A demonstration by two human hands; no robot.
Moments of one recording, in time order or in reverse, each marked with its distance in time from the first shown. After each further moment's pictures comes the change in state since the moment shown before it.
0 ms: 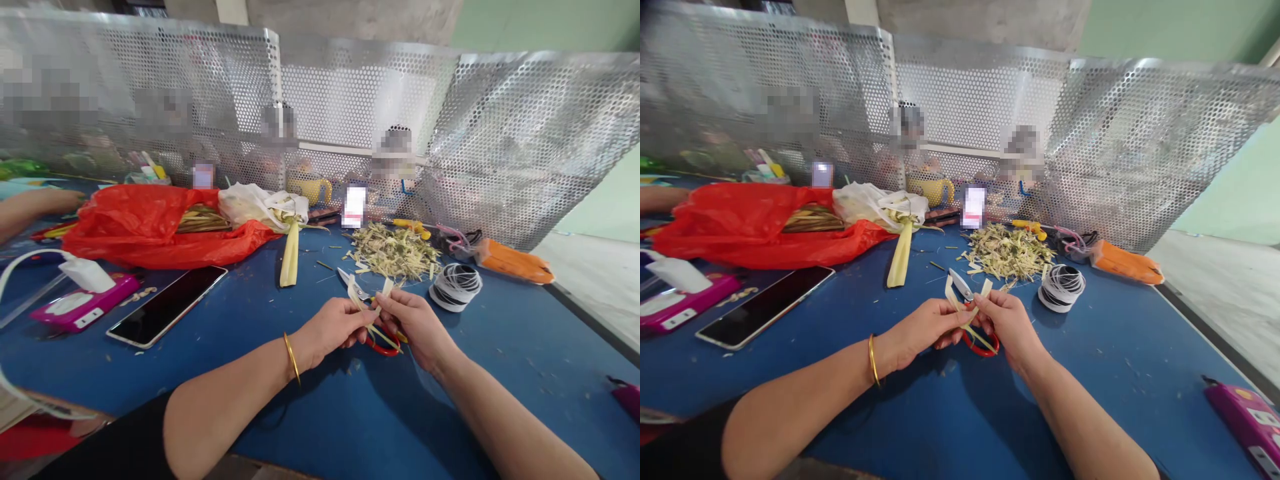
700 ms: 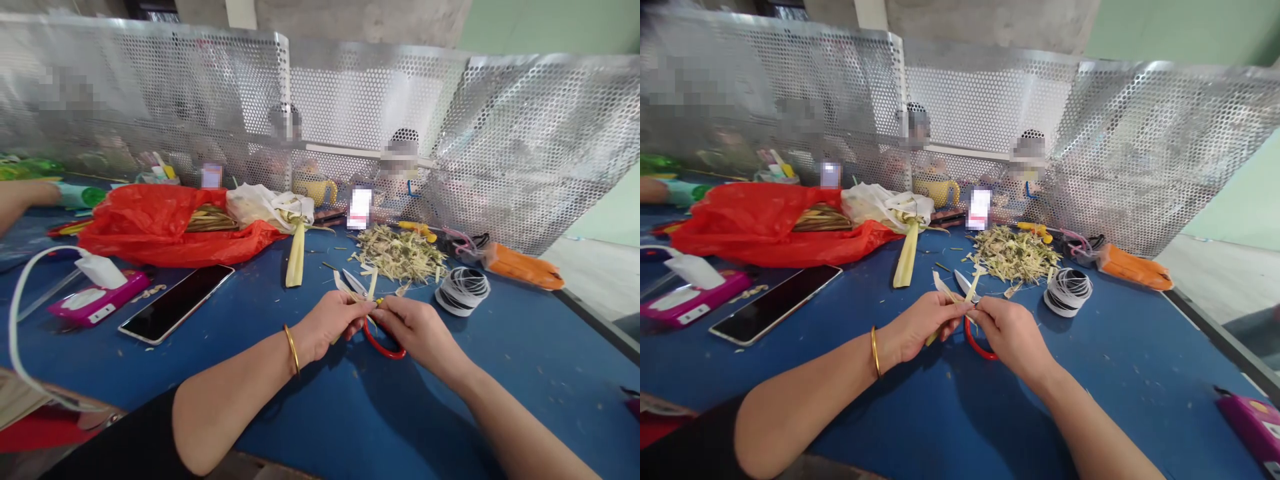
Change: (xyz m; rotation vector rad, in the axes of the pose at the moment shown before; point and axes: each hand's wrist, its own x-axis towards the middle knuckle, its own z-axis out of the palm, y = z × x) left_hand 0.002 0.008 -0.008 -0.128 0.103 -0.003; right_hand -0.007 -0.012 -0.008 -0.999 -0.097 -0.460
